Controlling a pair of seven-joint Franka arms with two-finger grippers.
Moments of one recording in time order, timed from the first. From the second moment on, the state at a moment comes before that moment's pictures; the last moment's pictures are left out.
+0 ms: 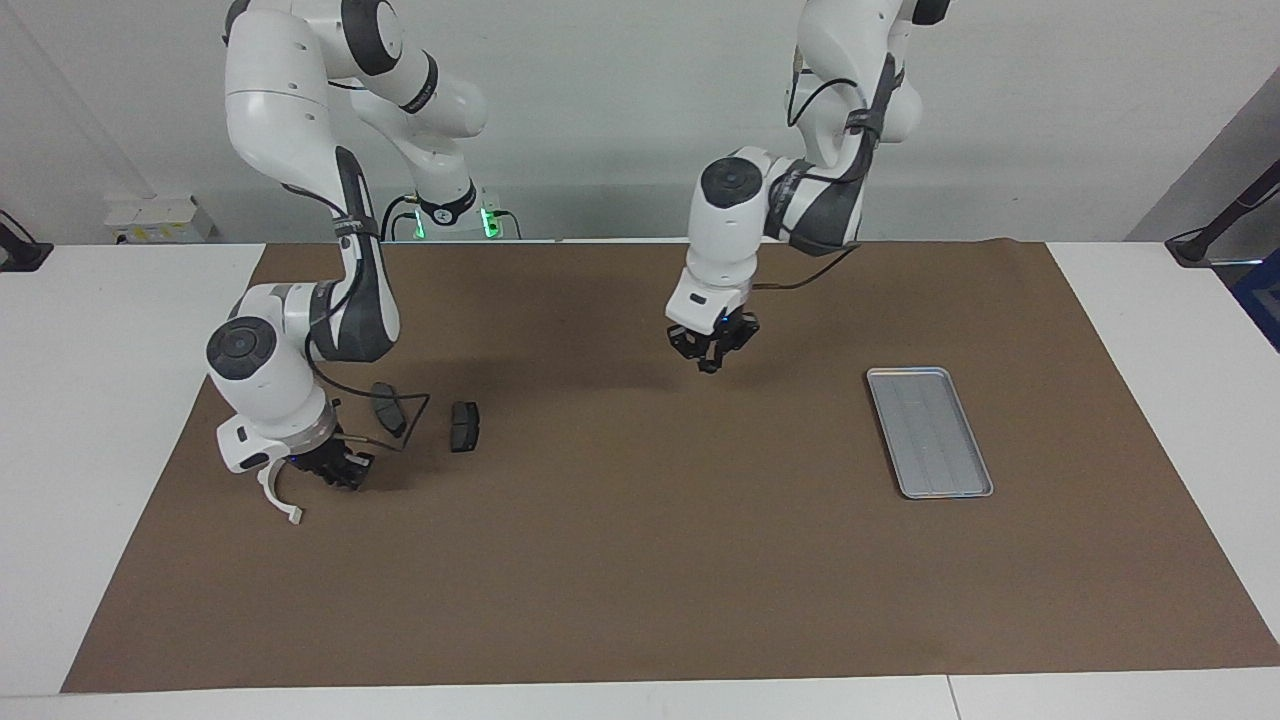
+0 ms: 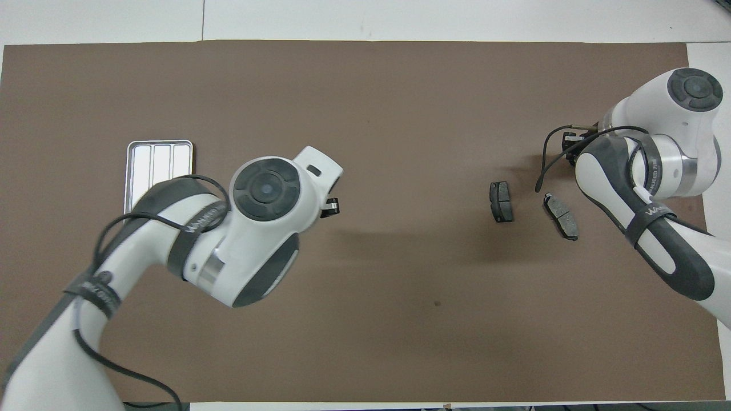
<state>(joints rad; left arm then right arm) -0.39 0.15 -0.19 -1.90 0.09 2.05 -0.69 -0.23 0.47 0.17 -1.73 -0.19 2.17 0.27</state>
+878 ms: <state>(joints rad) 0.14 0.01 -0.18 -1.98 0.08 2.00 0.05 -0.22 0.15 0.37 -1.54 -0.13 1.63 0.27</state>
